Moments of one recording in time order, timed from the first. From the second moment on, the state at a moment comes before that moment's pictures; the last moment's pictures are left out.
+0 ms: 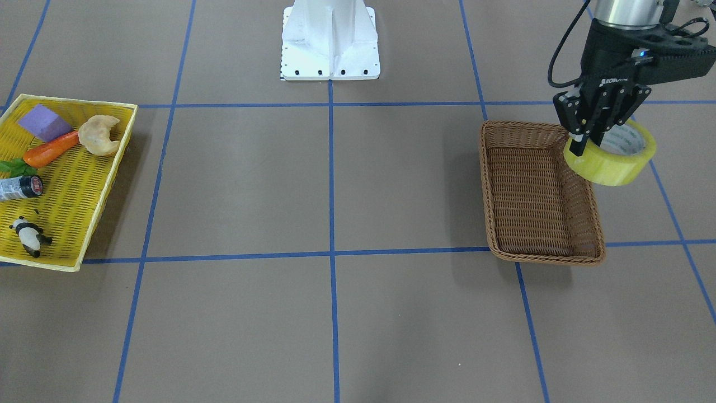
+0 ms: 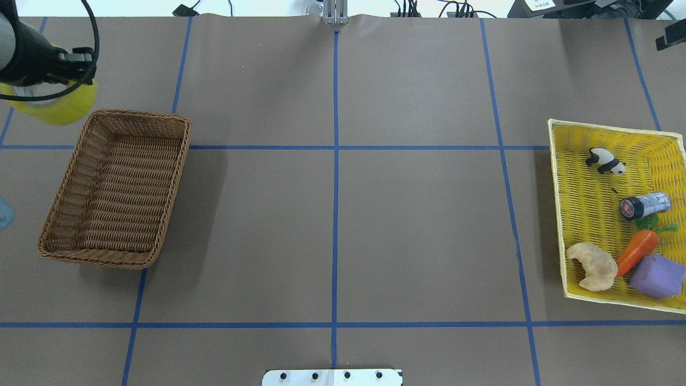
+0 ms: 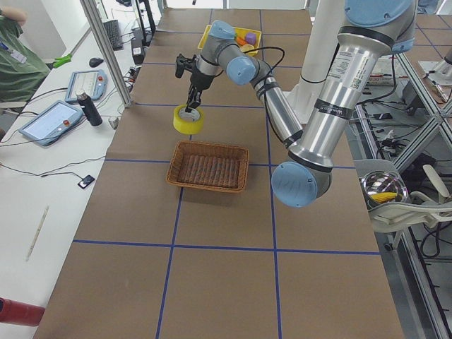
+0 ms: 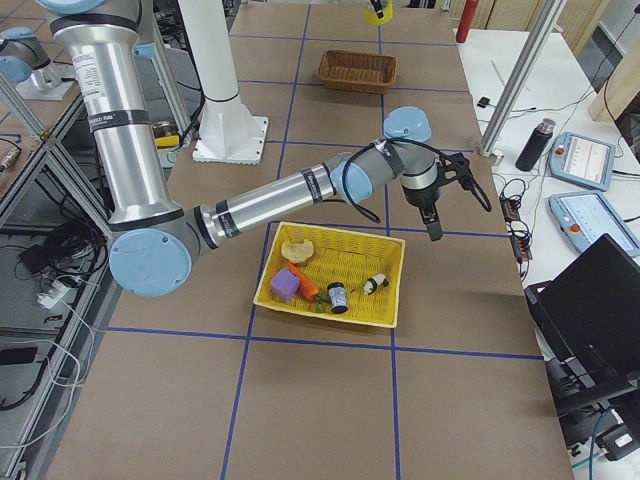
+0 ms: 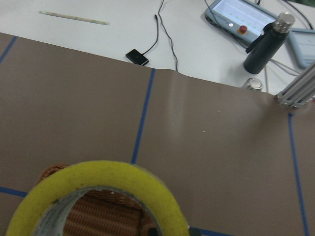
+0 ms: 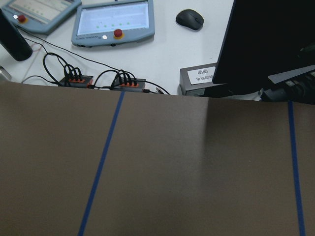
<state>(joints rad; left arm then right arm) -0.96 -1.92 -2.17 -1.34 -1.79 -1.01 1.39 -1.35 1.78 -1.47 2.18 0.31</state>
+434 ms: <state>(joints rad) -0.87 -1.92 -2.03 -1.29 -1.85 -0.99 1.36 -1.31 1.81 -1.91 2.19 0.05</state>
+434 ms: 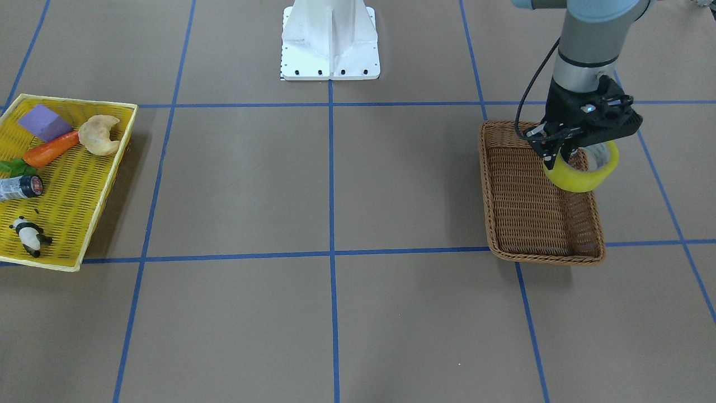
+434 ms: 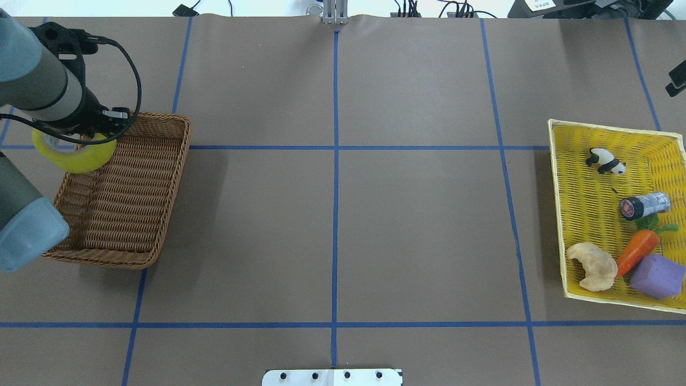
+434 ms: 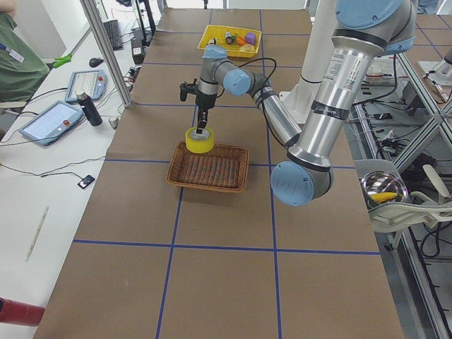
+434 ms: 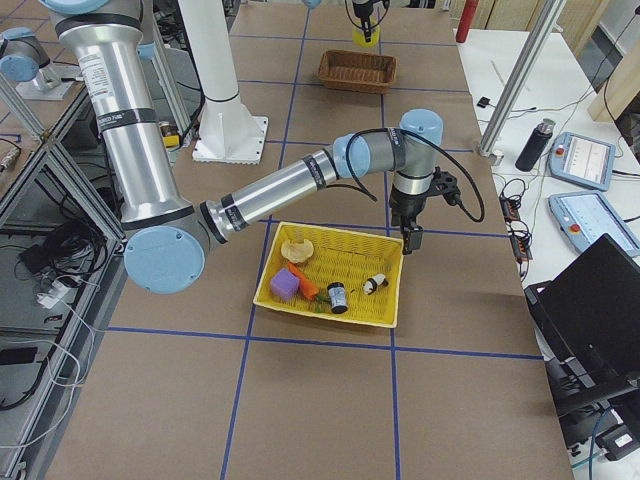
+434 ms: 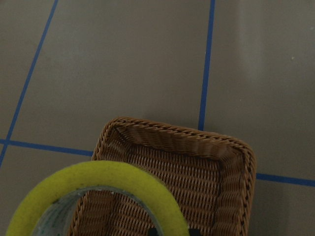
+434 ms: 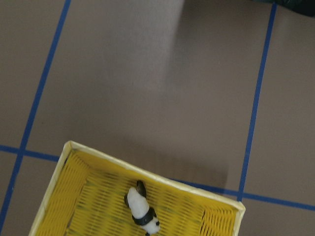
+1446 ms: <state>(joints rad) -0.83 -1.97 -1.73 -1.46 -1.96 -0.99 1.33 -1.31 1.82 -2.06 2.27 0.02</state>
